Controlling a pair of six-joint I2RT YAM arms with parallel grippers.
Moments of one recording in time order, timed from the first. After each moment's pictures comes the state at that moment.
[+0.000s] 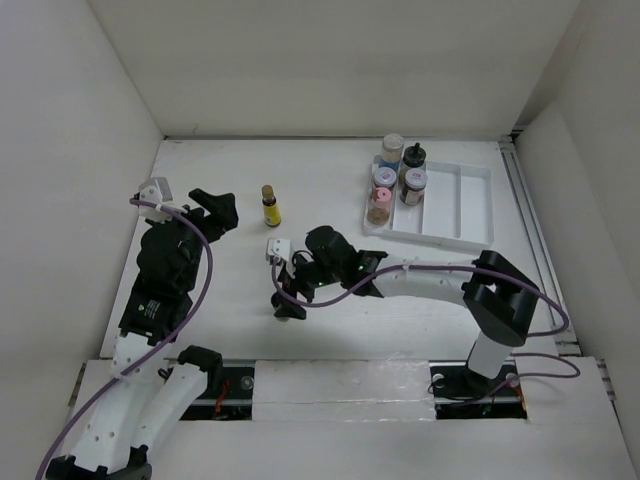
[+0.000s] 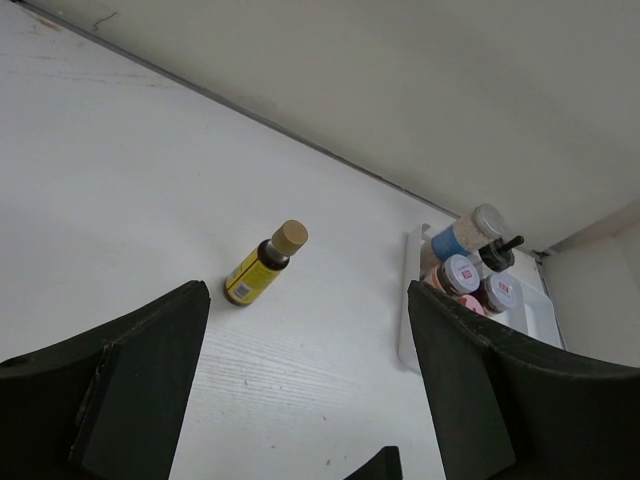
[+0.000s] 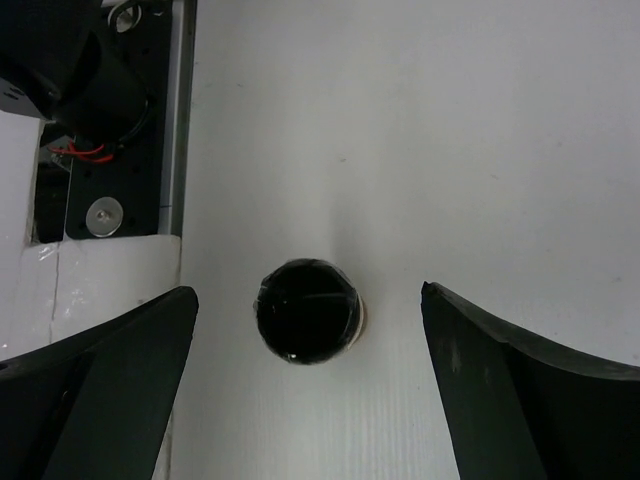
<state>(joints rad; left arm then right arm) -0.30 0.64 0.85 -0.29 -0.27 -0.58 1.03 1.71 1.10 0.12 -0.51 -0.12</state>
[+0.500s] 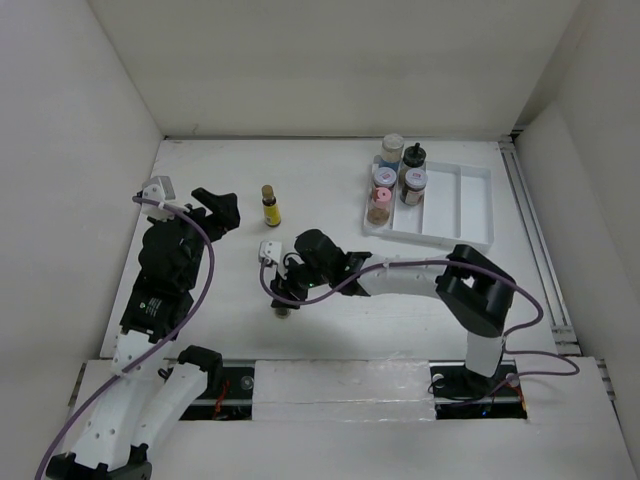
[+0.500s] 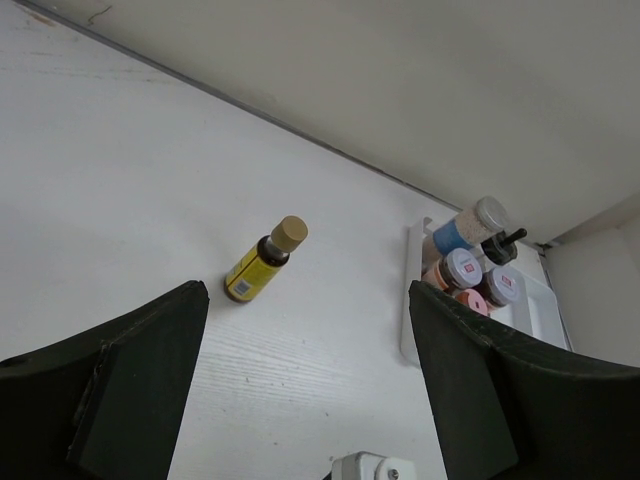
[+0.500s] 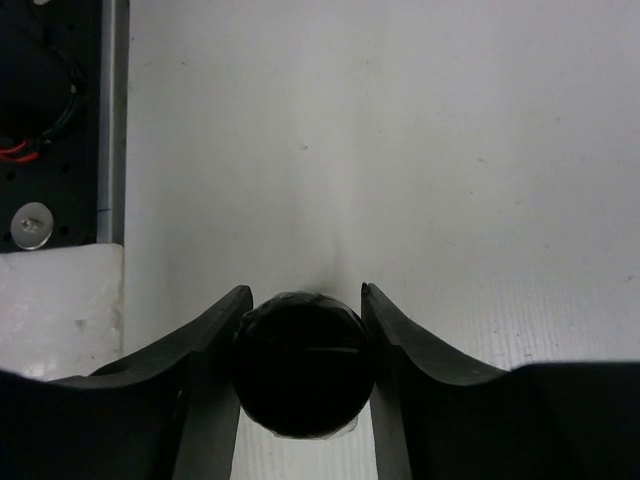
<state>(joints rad) -0.30 0.65 0.85 -0.29 -0.26 -0.57 1.04 1.86 1.17 0.13 -0.47 -0.13</state>
